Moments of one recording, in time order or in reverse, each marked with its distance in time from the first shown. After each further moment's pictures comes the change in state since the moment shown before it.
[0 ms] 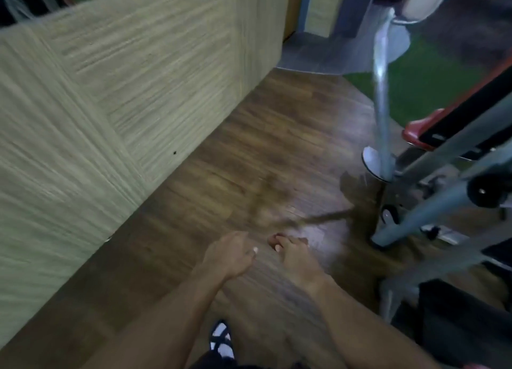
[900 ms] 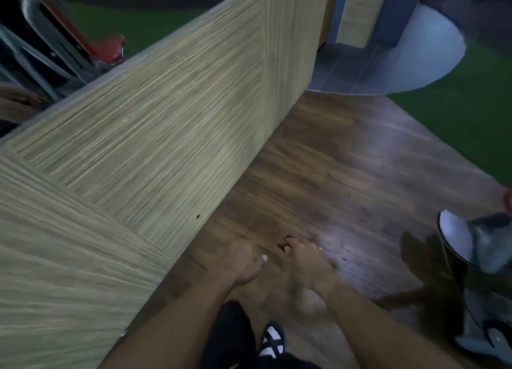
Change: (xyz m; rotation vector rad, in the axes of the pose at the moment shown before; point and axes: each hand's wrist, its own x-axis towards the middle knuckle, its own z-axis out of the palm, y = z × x) left_hand 0.376 -0.092 -0.295 0.018 -0.114 -0.053; right_hand 0.468 -0.116 -0.140 0.063 -0.109 -0.003
